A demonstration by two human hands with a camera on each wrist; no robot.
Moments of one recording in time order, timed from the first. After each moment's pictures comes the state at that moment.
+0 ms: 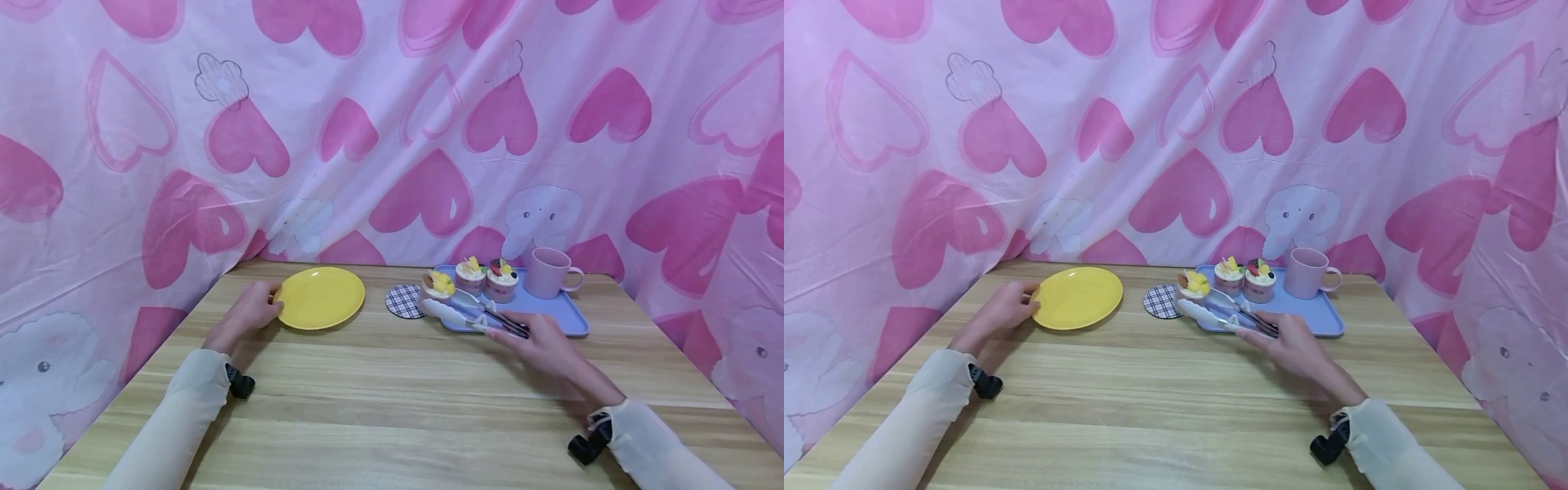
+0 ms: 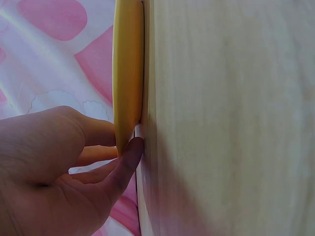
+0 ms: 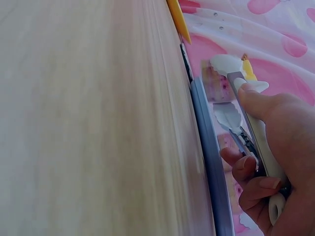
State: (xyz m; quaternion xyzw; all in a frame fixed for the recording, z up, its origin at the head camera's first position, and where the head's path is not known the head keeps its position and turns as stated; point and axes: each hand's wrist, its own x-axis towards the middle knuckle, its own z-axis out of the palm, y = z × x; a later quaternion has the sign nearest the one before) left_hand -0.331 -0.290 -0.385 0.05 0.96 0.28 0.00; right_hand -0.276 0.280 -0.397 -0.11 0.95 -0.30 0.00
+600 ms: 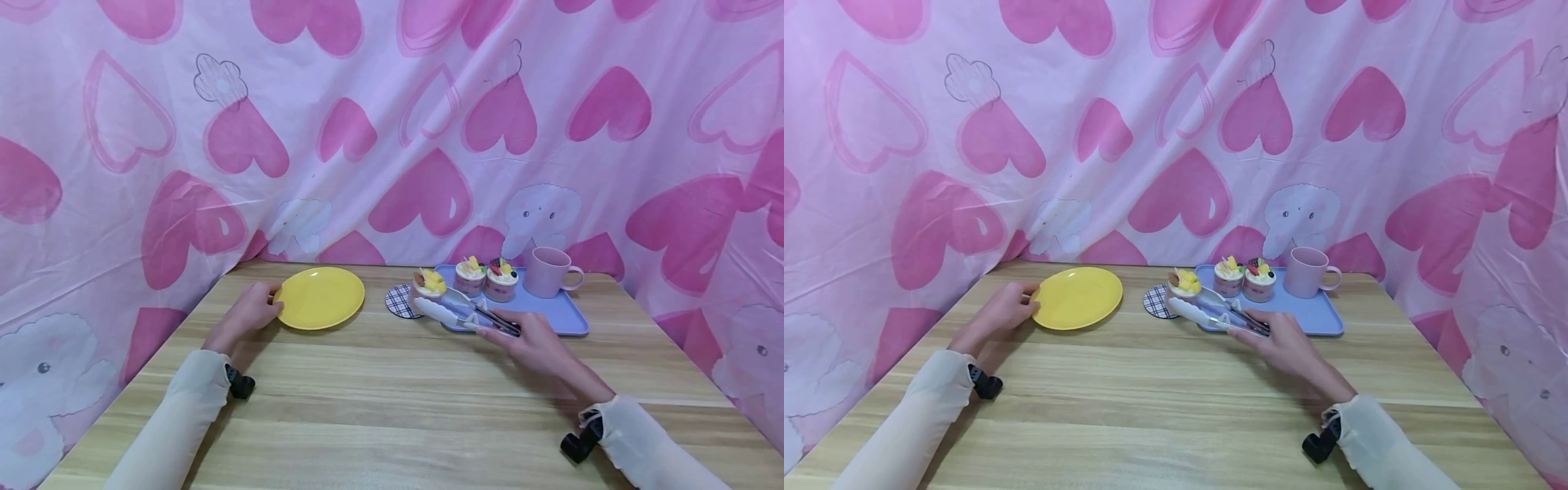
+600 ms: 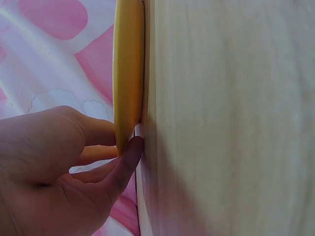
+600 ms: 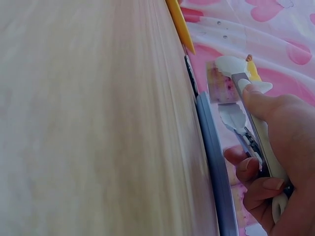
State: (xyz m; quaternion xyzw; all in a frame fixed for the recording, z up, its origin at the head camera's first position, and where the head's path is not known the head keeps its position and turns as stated) left_hand -0.331 -0.290 -0.387 0.05 0.96 0.28 0.01; right_hand -0.281 0.266 -0.400 -0.12 0.94 -0.32 0.00
